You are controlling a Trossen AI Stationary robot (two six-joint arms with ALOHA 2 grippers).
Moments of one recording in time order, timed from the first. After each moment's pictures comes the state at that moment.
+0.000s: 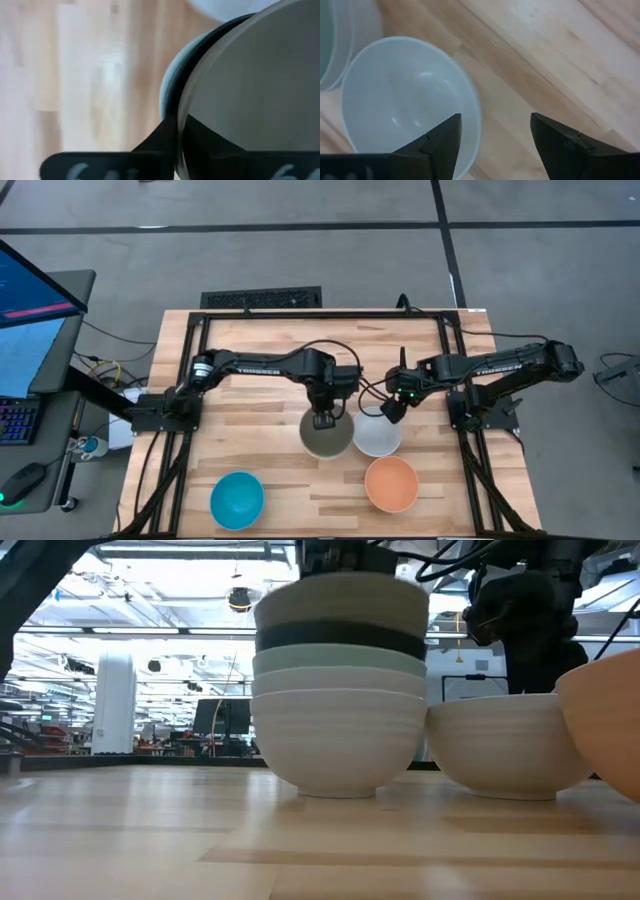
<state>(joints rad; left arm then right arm) 0.00 2.16 2.12 -1.33 0.03 -0.12 0.03 1.22 0.83 -0.89 -0.06 0.84</state>
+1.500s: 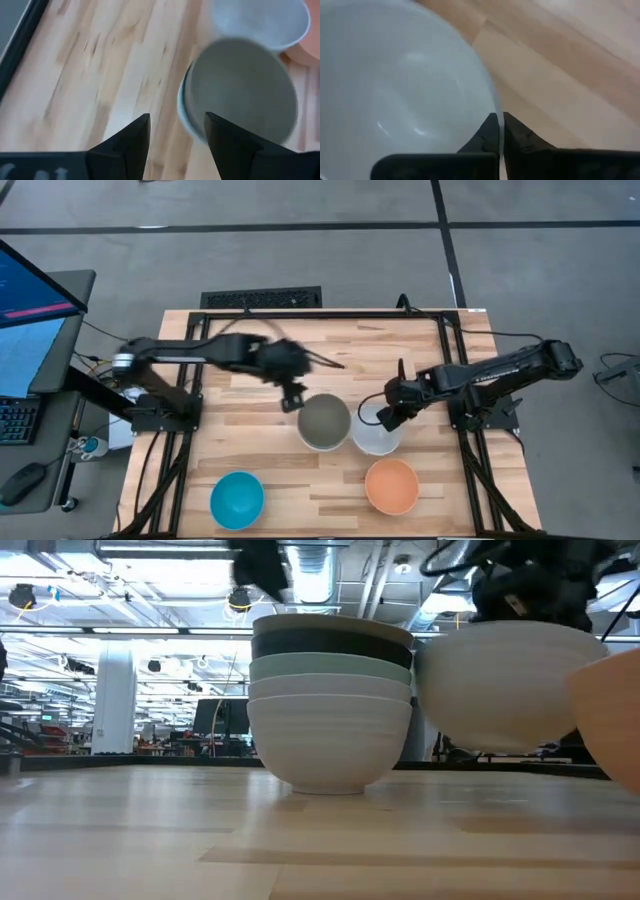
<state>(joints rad) 0.01 1.55 1.54 -0.96 -0.12 -0.22 0.11 1.23 0.77 -0.74 -0.13 1.06</state>
